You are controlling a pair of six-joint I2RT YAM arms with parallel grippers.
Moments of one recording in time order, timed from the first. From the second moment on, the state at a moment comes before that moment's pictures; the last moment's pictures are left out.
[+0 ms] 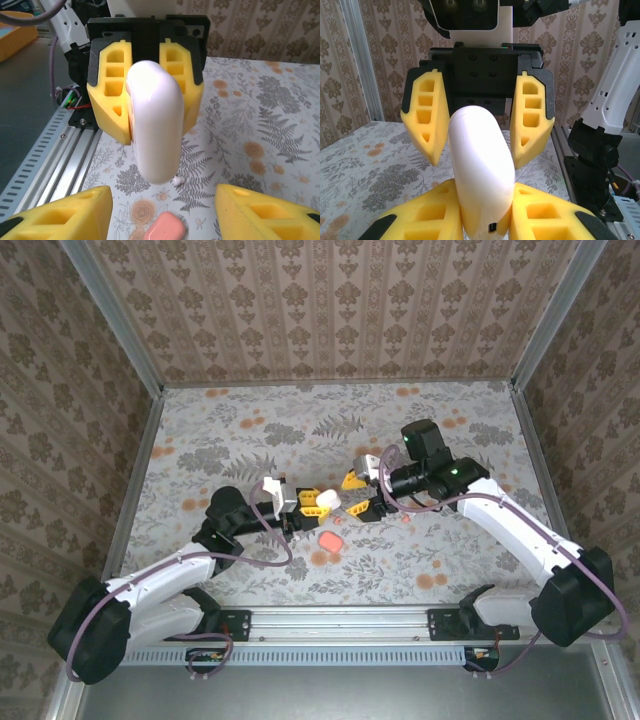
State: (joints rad) left arm -0.71 1.03 0.40 0.73 0.78 -0.05; right arm 0.48 1.28 1.06 -0.53 -0.98 -0.74
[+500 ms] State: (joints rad) left arm -0.71 1.04 0.40 0.73 0.79 -0.05; right arm 0.52 1.36 1.14 -0.59 -1.04 -0.82
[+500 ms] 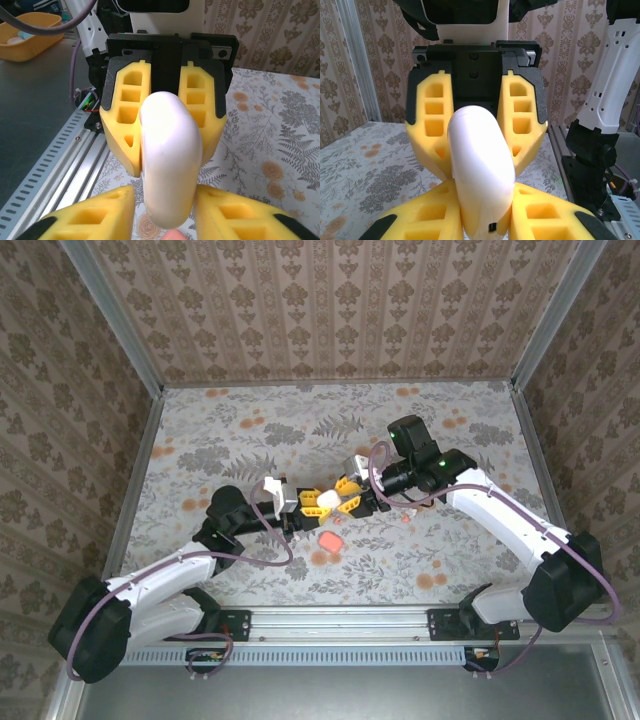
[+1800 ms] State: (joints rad) left arm -0.75 0.91 0.53 0.04 0.55 0.41; right arm 0.63 1.26 1.07 -0.72 -0.43 -0.89
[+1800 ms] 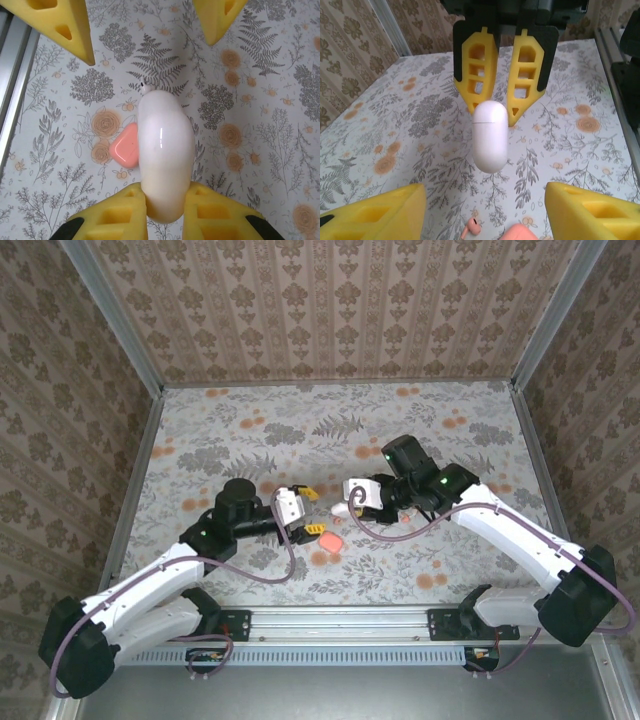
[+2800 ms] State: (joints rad) left arm -0.77 0.97 0.56 0.00 0.60 0.43; right arm 0.74 1.28 1.07 -0.65 -0.40 -0.91
